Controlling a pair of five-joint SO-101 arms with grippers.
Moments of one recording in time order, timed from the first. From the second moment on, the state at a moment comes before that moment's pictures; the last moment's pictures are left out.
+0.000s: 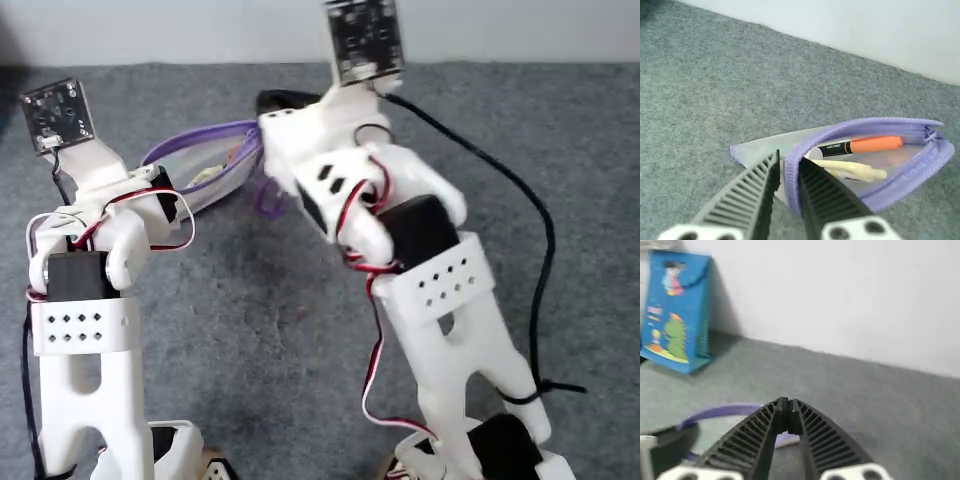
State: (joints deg) left arm -7.6 -35.6 23.6 63.1 22.5; right arm -30.9 -16.4 -11.3 57.1 -11.6
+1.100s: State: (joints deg) left arm -7.6 -35.6 23.6 63.1 22.5; right arm -29.9 10.1 -11.3 56.2 -6.9
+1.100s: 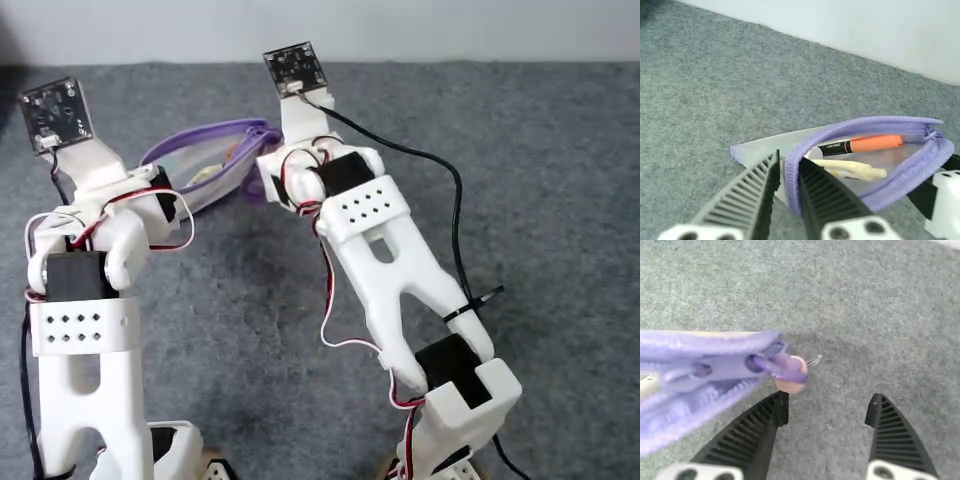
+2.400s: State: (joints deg) left arm -7.6 -35.6 22.3 64.0 22.5; right arm -27.3 5.0 -11.2 49.1 -2.9
